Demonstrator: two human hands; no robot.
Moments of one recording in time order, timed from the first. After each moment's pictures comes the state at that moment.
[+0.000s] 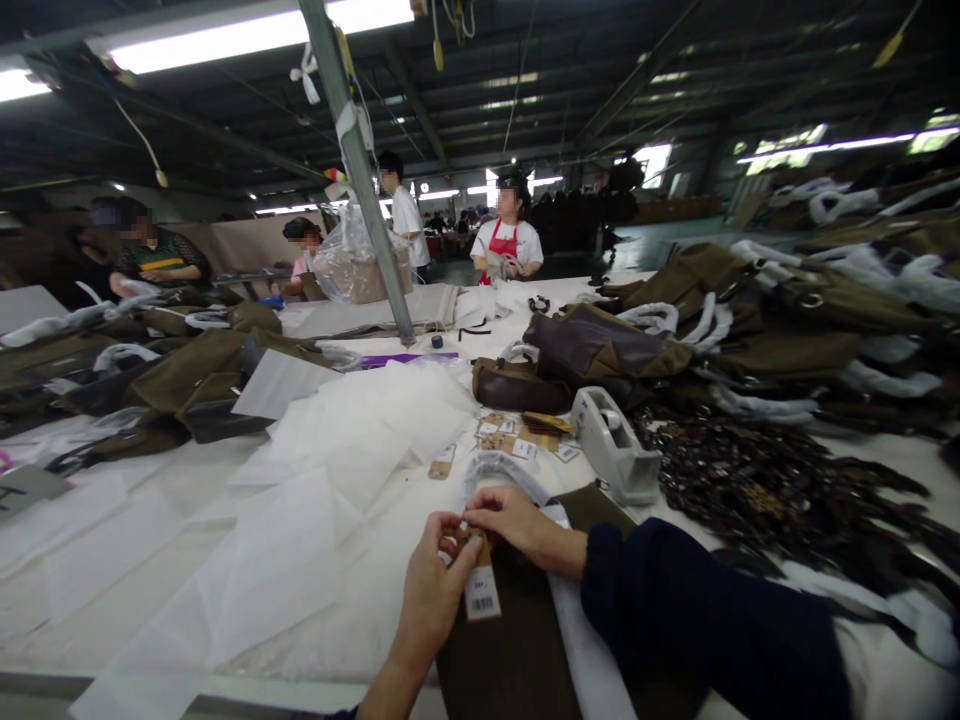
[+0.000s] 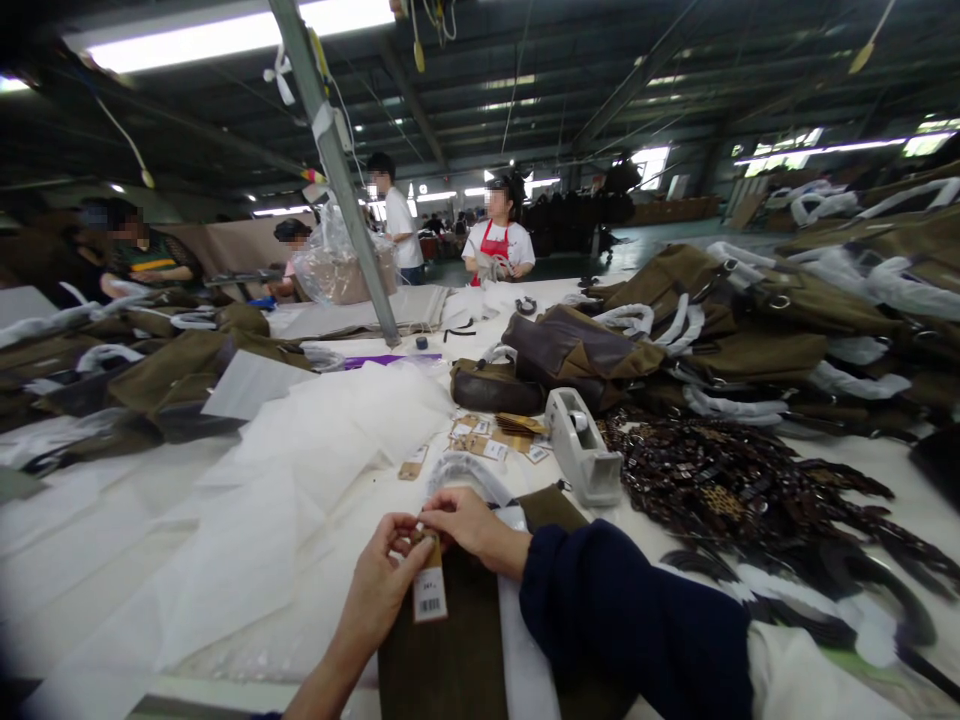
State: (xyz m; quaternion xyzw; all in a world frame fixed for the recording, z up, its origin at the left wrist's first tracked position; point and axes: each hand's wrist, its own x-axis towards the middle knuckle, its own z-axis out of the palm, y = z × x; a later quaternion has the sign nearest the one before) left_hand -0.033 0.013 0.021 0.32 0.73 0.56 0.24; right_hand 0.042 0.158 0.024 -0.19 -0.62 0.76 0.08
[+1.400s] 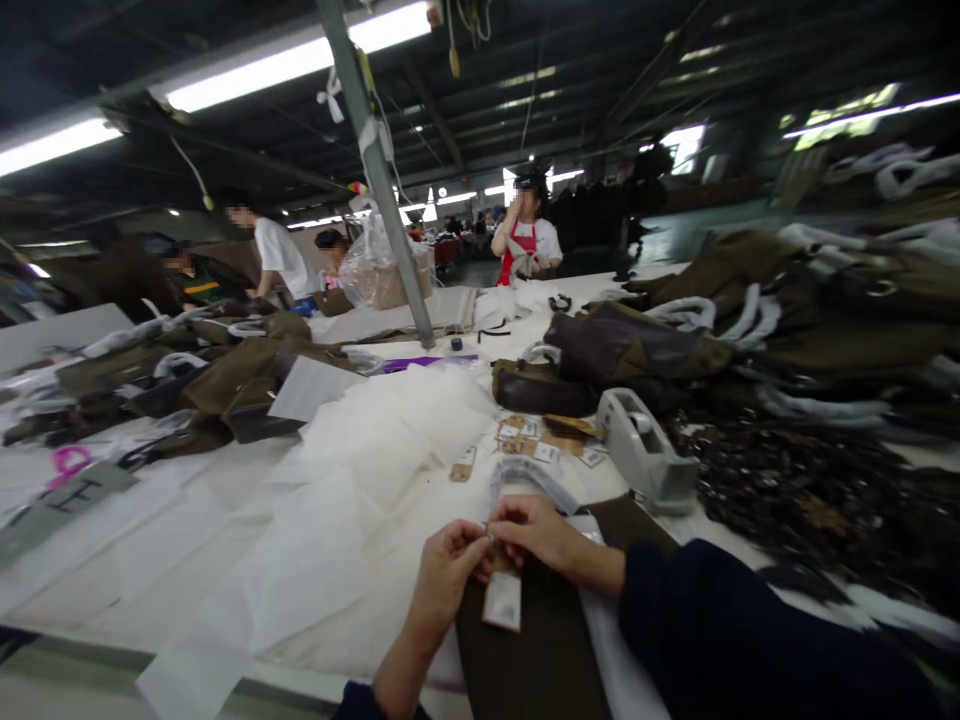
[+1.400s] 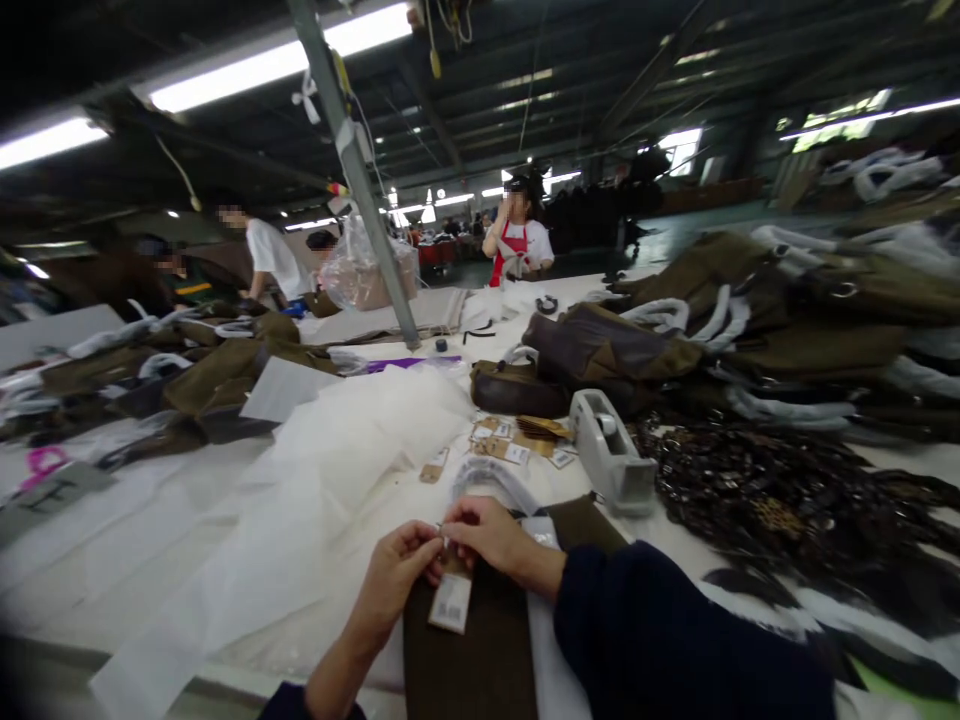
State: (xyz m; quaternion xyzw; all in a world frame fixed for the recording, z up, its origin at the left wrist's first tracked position) left_hand -0.052 0.014 0.014 0.29 0.66 0.60 0.35; right_hand 0.048 0.163 0.023 -0.14 -0.68 0.72 0.06
